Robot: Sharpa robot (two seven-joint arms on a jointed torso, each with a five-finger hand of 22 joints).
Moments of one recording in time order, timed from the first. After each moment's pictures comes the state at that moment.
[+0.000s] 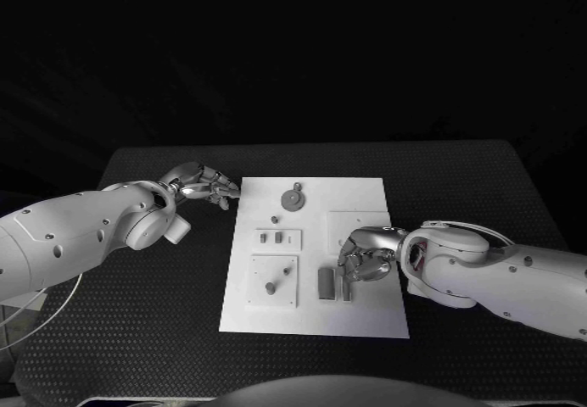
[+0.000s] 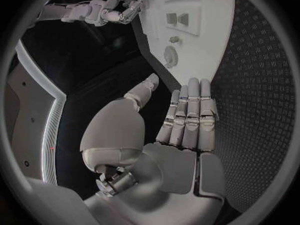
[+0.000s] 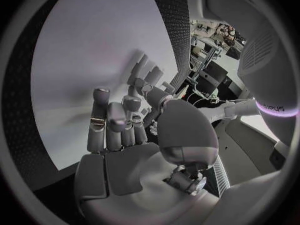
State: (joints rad) left arm 1.24 -0.83 -0.14 1.23 -0.55 -0.15 0.15; left_hand 1.06 -0.12 0.47 -0.22 0.05 0.82 0.19 0.32 0.45 1.09 0.15 0.07 0.19 1.06 0.06 0.42 0.75 0.01 1.02 -0.04 0.07 0.86; right arm 1.14 -0.89 -0.17 1.67 -1.40 -0.07 -0.18; right_hand 1.10 -0.07 0.69 -0.29 0.06 1.07 0.07 0.26 0.65 1.23 -0.03 1.05 1.01 1.27 -0.12 1.43 0.86 0.26 1.15 -0.01 0.80 1.31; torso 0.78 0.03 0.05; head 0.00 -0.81
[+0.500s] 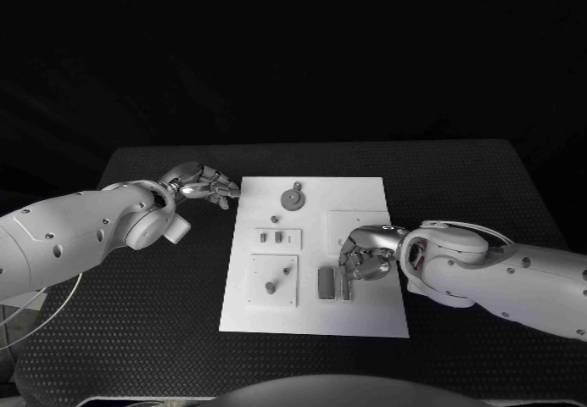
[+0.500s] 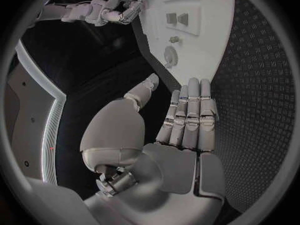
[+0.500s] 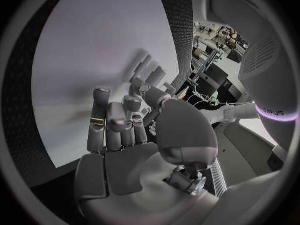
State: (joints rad) left arm 1.24 -0.83 -0.14 1.22 -0.55 -0.14 0.15; left_hand 1.06 -0.12 0.47 -0.22 0.05 0.82 0.19 0.32 0.45 1.09 0.15 0.07 0.19 1.06 0.06 0.42 0.75 0.01 1.02 -0.04 0.07 0.86; right arm 1.14 -0.88 -0.17 1.66 -1.44 -0.09 -0.17; right_hand 1.11 -0.06 0.69 -0.29 0.05 1.08 0.08 0.27 0.65 1.23 -0.03 1.05 1.01 1.27 -0.12 1.43 0.86 0.26 1.15 -0.01 0.80 1.31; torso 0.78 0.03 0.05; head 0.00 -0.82
